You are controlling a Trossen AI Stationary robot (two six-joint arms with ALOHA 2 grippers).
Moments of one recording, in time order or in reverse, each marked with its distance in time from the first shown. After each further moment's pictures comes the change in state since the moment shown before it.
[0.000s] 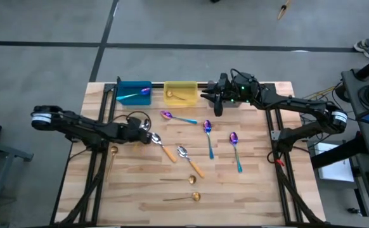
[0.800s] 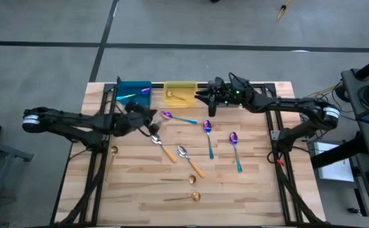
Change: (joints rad) left arm 0.014 -0.220 0.293 0.131 -0.207 0.837; right arm 0.017 0.115 -0.056 0.280 0.006 0.217
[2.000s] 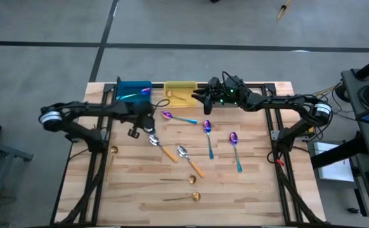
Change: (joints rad) left arm 0.385 0.333 0.036 -0.387 0.528 1.187; right arm -0.030 0.102 0.014 0.056 -0.007 0.003
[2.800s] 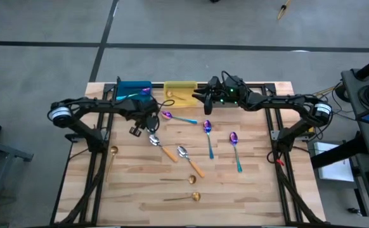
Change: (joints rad) left arm 0.005 0.125 0.107 -0.089 -0.008 0.047; right arm -0.009 -0.001 0.000 -0.017 0.000 -0.067
